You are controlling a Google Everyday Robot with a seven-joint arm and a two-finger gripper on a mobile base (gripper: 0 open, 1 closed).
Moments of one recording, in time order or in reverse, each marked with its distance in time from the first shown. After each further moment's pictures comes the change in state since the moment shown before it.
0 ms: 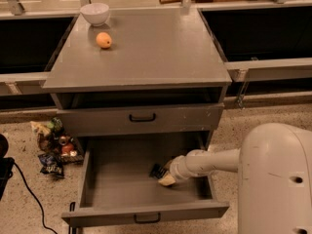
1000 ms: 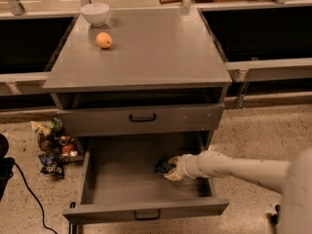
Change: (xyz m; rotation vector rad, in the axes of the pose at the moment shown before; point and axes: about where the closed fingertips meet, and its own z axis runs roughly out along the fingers) arm -0.014 -0.007 -0.040 0.033 -0.115 -0.083
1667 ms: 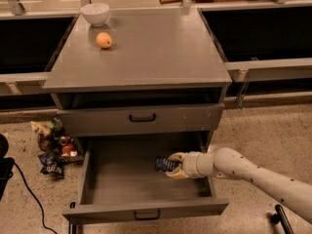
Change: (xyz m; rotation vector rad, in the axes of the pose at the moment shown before) arm -0.031 0.005 -0.063 -0.026 -0.192 -0.133
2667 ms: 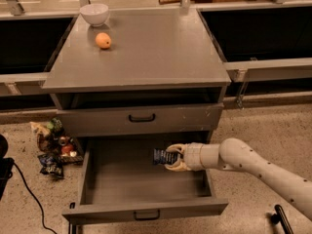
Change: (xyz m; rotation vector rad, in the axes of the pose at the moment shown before) arm -0.050 -0.014 -0.034 0.001 -0.081 -0.152
